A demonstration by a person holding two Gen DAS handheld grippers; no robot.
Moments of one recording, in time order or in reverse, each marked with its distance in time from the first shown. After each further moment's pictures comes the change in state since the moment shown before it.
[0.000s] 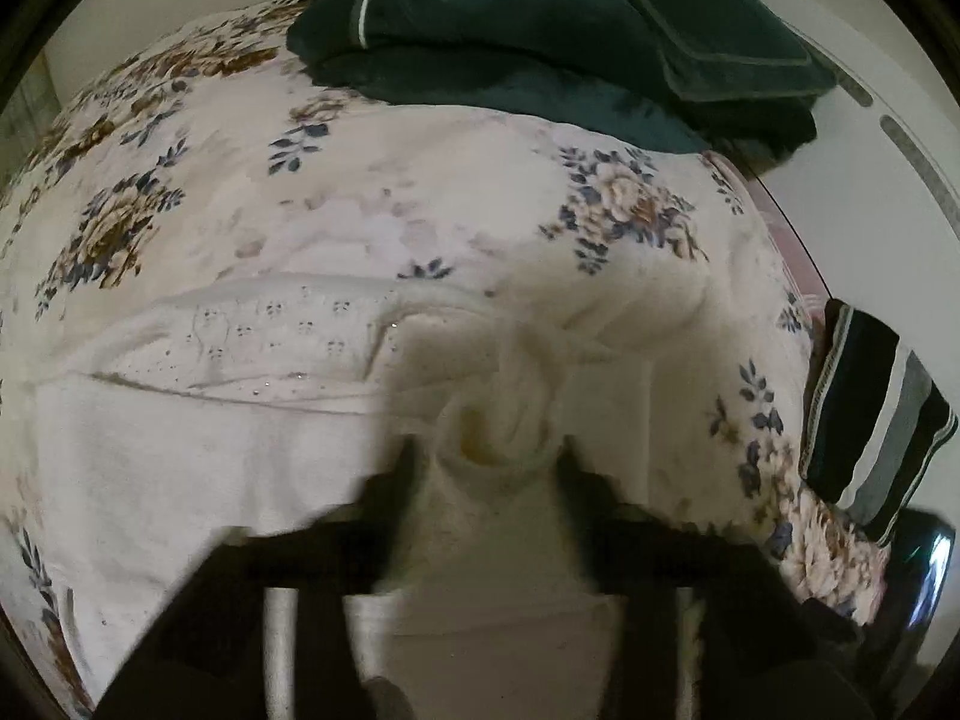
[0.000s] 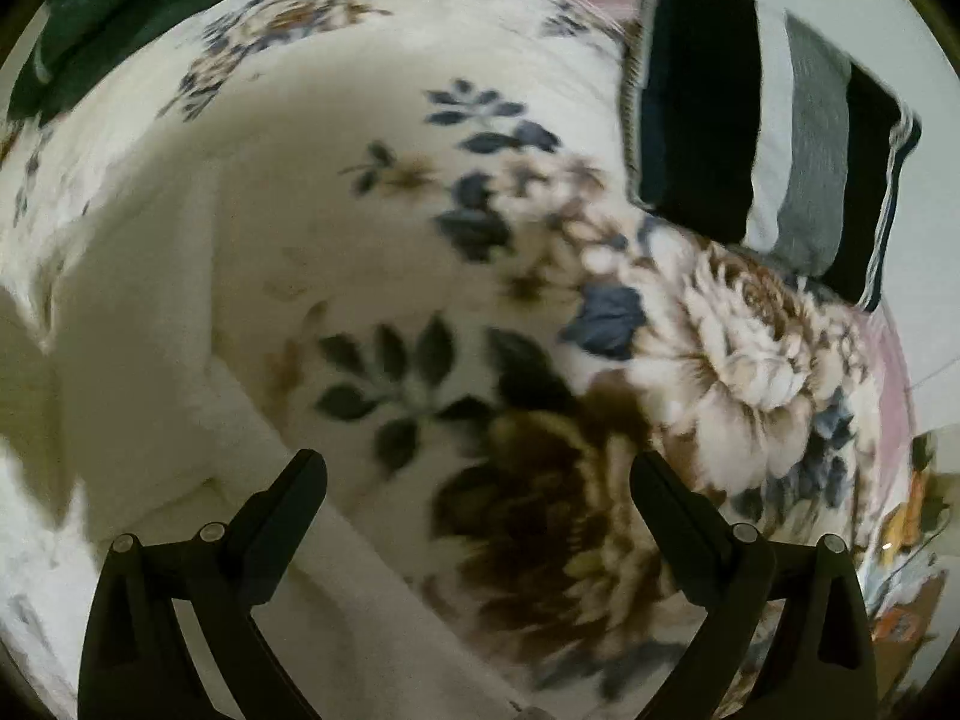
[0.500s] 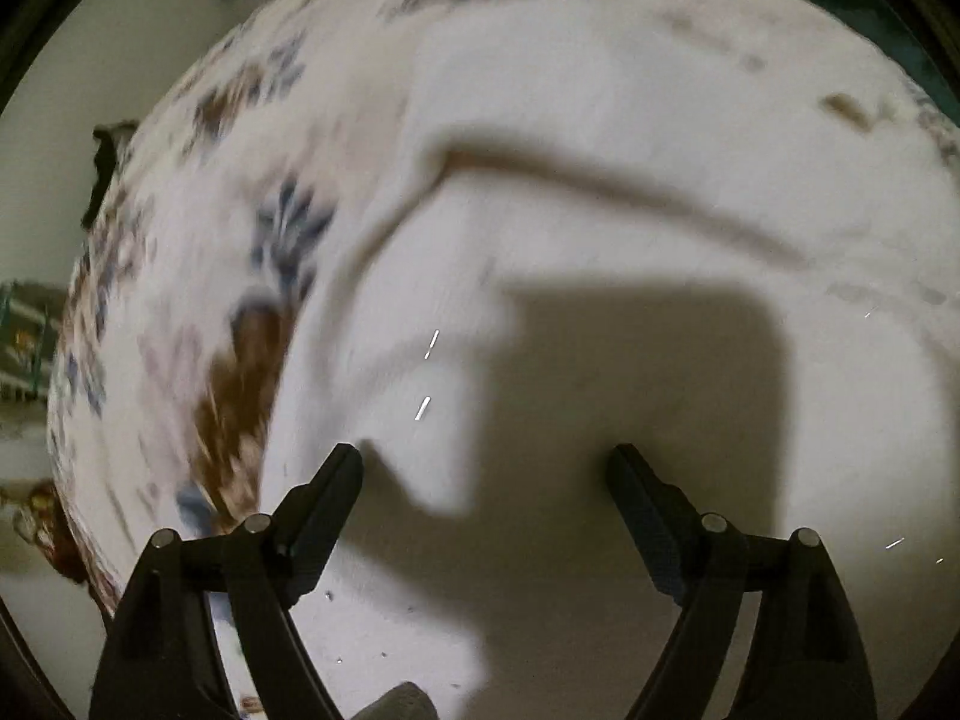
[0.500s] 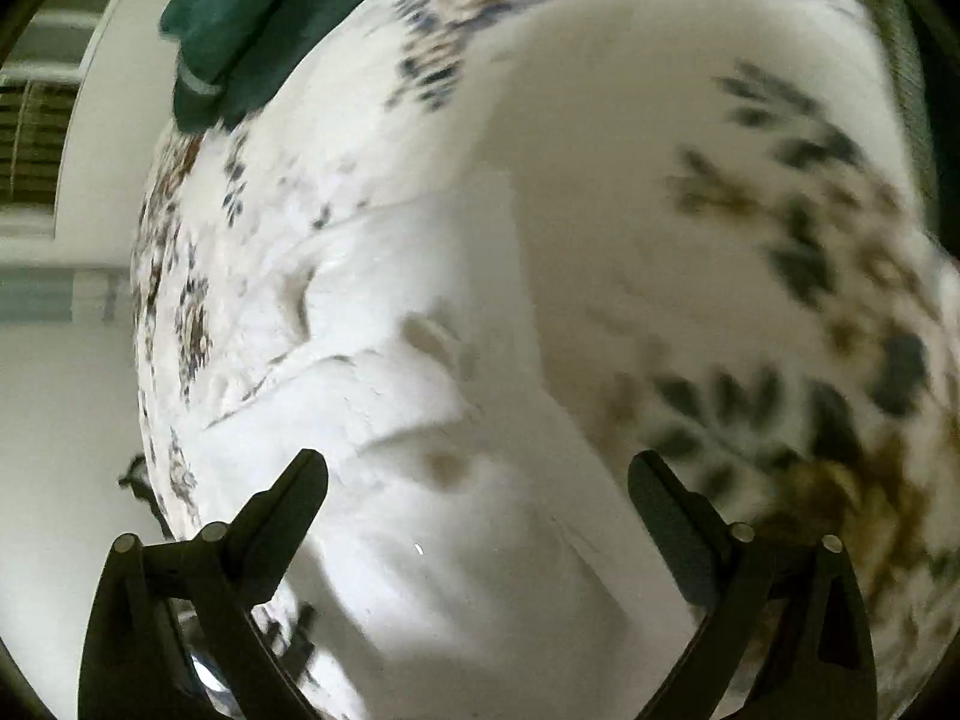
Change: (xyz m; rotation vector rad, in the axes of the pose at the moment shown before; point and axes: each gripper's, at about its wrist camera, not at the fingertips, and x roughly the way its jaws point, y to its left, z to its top) left arm -0.016 0.200 -0.203 -0.298 0.180 0.513; right arm -0.001 0.070 0.056 -0.100 0.178 0.602
